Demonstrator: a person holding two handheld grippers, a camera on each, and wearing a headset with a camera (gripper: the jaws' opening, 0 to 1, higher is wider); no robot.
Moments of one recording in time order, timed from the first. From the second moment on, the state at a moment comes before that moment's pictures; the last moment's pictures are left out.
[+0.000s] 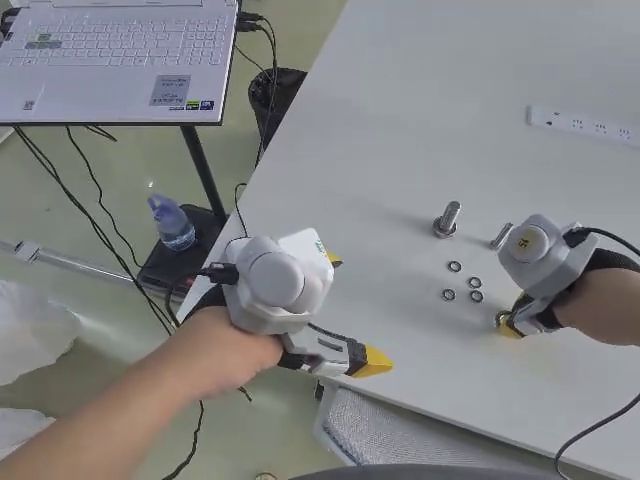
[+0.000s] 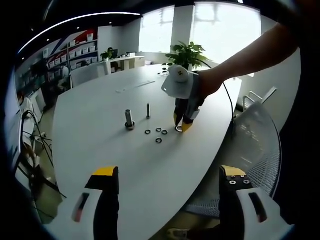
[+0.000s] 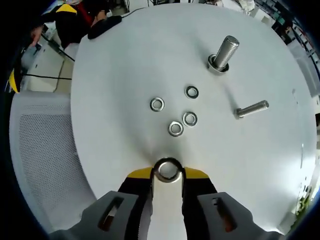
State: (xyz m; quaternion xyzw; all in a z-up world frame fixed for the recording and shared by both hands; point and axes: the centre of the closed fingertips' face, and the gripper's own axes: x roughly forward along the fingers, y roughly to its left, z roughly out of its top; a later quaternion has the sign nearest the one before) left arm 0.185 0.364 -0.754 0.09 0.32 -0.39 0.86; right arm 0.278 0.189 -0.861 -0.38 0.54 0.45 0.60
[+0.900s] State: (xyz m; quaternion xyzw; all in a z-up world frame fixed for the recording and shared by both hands) left arm 0.194 0.358 -0.754 0.09 0.31 -0.40 0.86; right arm 0.311 0.197 -0.810 -0.40 0.53 0.46 0.59
